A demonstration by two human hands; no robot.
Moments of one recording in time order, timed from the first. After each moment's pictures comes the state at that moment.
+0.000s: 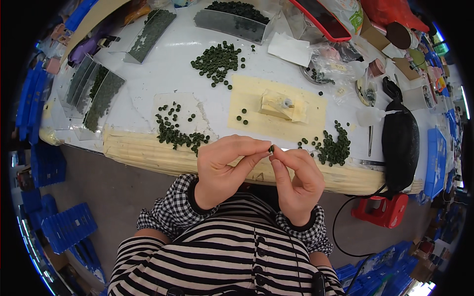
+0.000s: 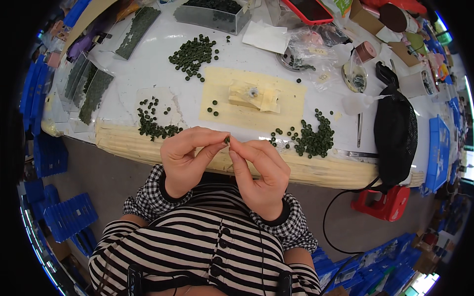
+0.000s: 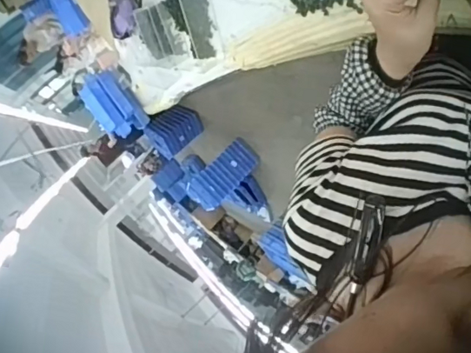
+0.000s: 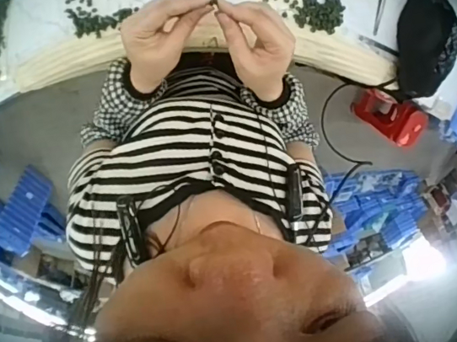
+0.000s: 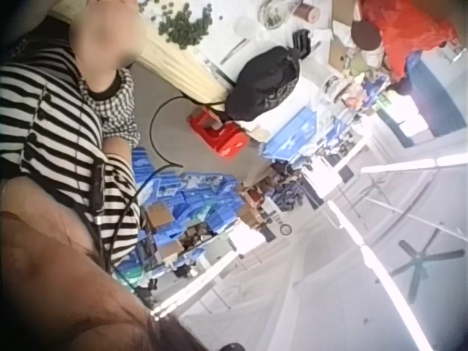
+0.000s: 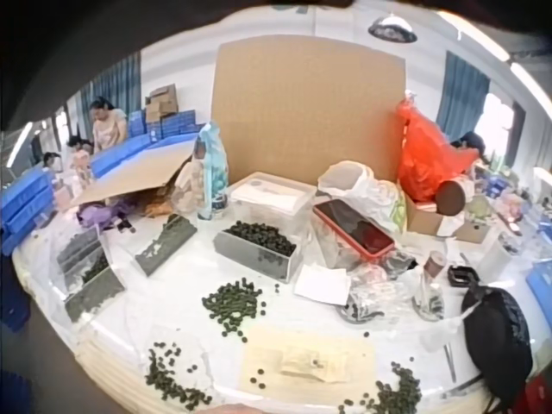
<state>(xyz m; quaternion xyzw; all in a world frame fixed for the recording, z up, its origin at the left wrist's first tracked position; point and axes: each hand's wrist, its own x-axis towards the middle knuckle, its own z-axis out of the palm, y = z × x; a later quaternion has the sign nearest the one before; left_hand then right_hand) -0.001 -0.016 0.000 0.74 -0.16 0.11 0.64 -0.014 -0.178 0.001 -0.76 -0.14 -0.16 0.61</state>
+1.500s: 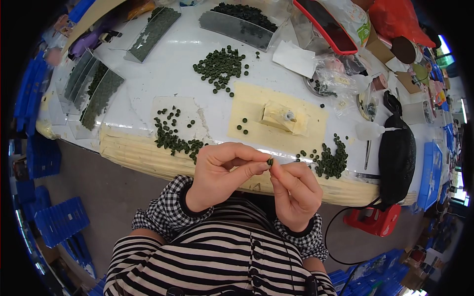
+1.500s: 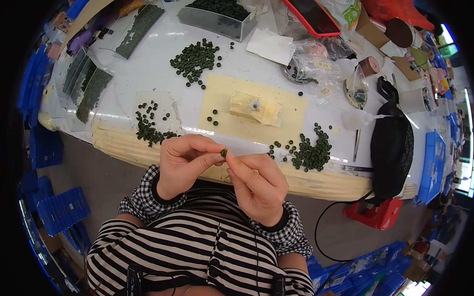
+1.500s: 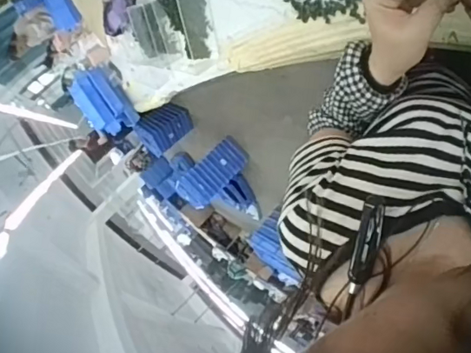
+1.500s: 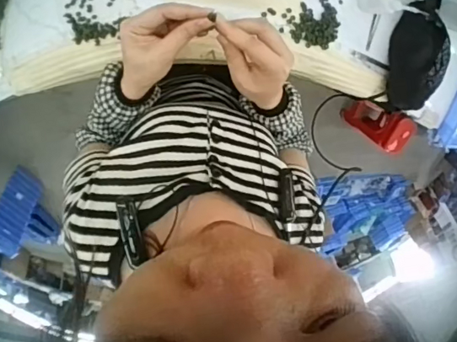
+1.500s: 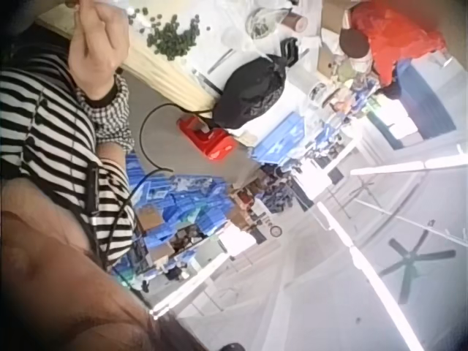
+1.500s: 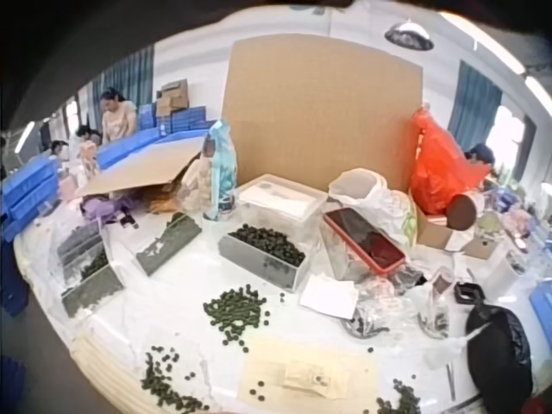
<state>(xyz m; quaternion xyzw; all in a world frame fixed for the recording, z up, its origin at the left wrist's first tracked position) 0.003 -0.010 -0.001 0.57 -0.08 -0.06 0.82 -0.003 -0.185 0.005 -0.79 -0.24 -0.19 0.53</state>
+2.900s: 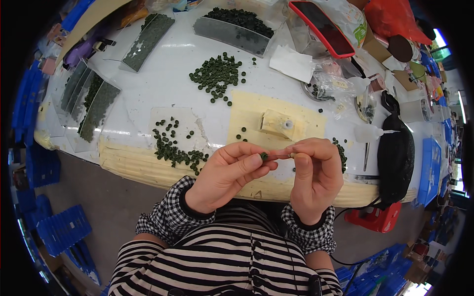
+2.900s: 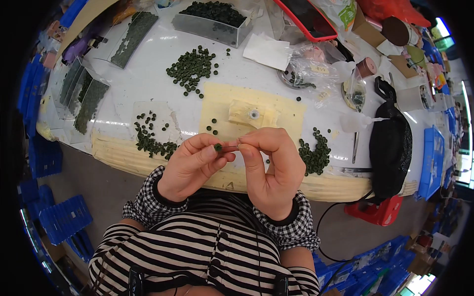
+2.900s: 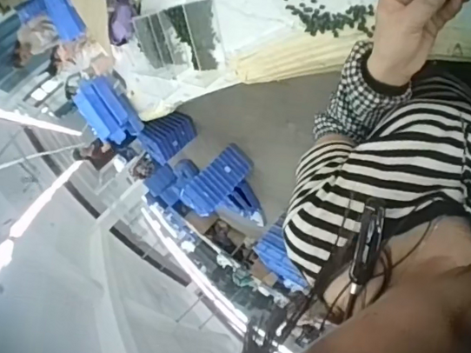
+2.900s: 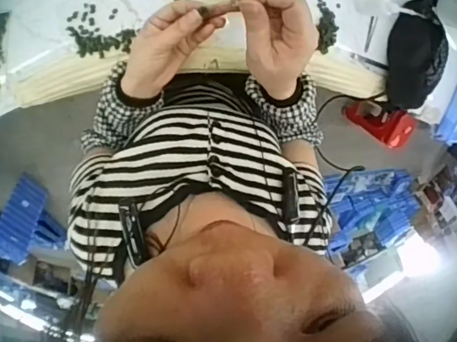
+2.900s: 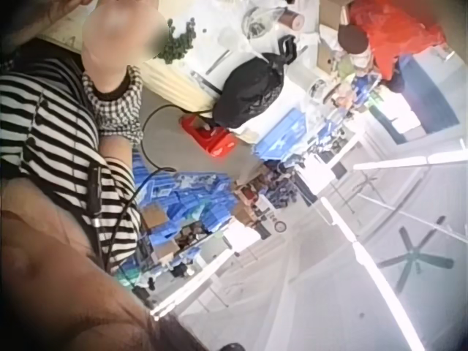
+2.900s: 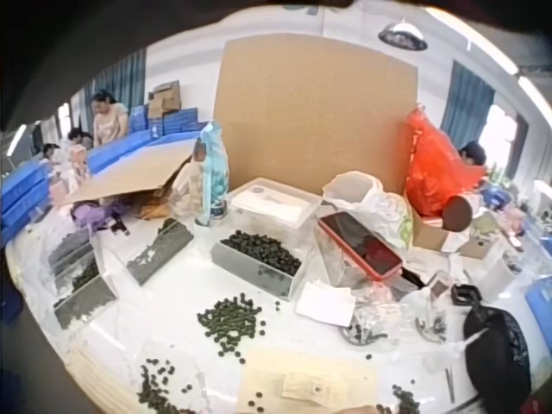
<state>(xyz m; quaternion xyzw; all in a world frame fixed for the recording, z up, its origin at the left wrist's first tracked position) 0.020 -0.007 -0.008 0.25 0.03 -0.26 0.93 0.032 -0.182 0.022 -0.72 -0.16 -0.14 0.66</state>
